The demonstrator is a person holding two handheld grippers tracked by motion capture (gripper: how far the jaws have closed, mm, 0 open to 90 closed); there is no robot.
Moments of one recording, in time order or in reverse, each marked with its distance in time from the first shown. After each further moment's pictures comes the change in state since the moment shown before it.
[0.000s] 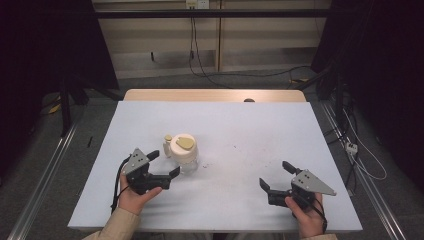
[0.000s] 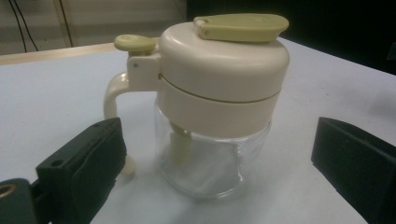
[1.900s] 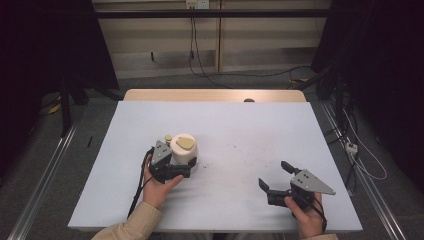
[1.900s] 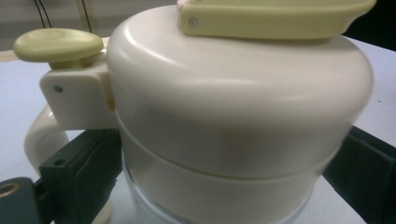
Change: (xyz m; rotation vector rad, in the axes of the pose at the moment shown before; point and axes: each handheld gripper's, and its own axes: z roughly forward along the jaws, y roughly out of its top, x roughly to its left) left arm -0.014 0.004 0.059 0.036 0.106 0.008; right arm 0.001 0.001 0.001 0.002 0.018 -0.003
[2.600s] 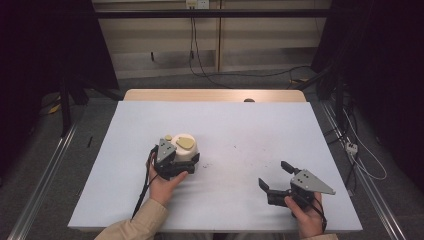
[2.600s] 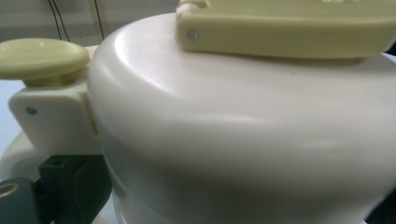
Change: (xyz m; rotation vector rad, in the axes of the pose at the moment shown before) left arm -0.004 0.001 0.013 -0.025 0.048 -0.016; right arm 0.000 -0.001 0.001 0.001 0.000 0.007
